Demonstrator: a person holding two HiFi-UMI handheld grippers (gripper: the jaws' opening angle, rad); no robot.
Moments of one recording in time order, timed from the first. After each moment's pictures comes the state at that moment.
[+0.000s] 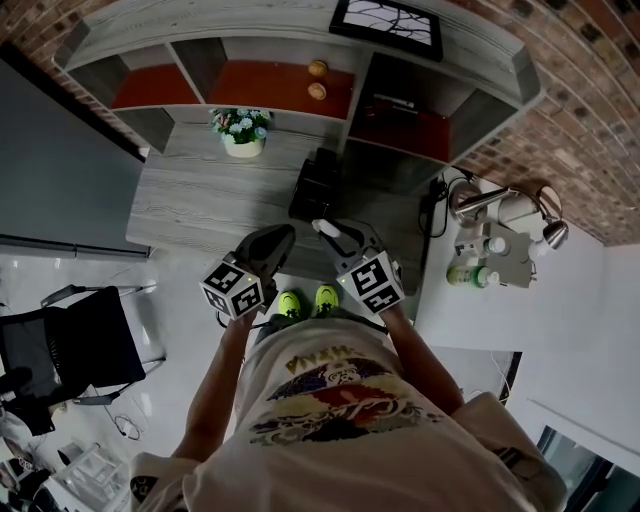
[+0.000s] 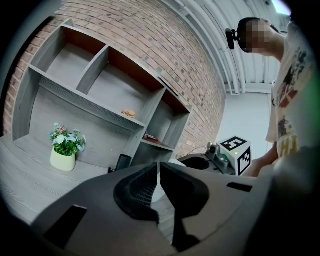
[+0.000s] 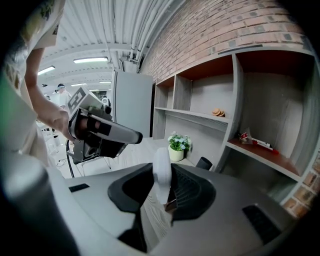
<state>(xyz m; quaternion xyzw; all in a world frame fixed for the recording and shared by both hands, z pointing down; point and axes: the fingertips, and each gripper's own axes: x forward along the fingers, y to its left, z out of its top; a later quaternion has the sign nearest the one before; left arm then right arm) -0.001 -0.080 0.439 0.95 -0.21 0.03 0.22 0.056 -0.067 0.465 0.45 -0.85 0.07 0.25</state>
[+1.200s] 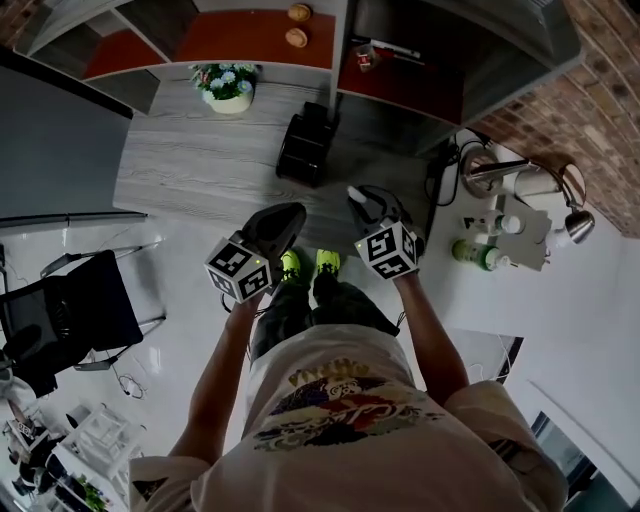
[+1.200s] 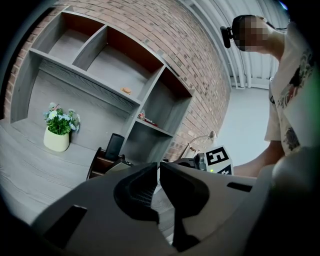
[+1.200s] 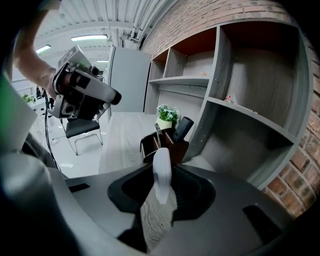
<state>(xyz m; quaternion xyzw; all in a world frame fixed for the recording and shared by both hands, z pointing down) 0.053 -0.053 0.489 0.94 -0.21 0.07 0.25 0.155 -0.059 0.571 0.47 -0.81 0.07 0.35</state>
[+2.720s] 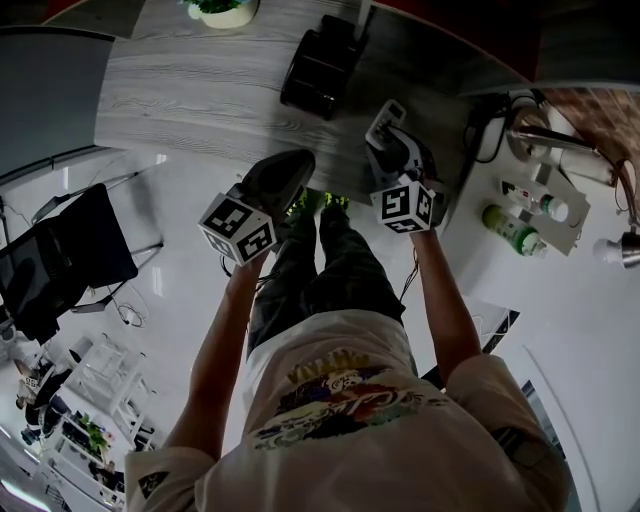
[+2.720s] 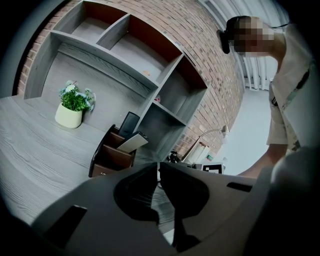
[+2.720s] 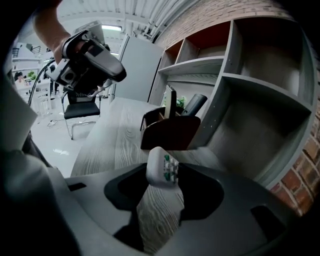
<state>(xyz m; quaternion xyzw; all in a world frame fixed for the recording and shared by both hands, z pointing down) 0.048 -0.054 0.550 0.92 -0.25 0.09 0.30 0.160 -0.064 0.663 0.45 -0.81 0.00 0.37</state>
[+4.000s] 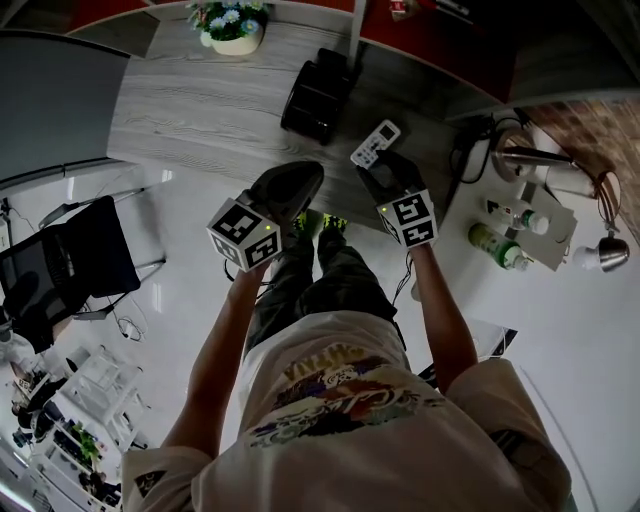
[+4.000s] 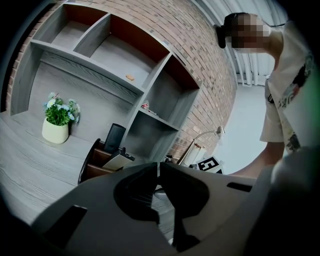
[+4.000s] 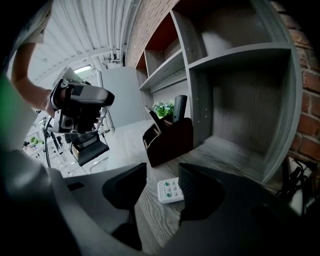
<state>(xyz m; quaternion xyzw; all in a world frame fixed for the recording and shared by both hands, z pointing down) 0.076 -0.062 0.516 0.93 -0.22 0.09 0.26 0.161 -0.064 0.638 0.44 -0.85 0.19 0.23</state>
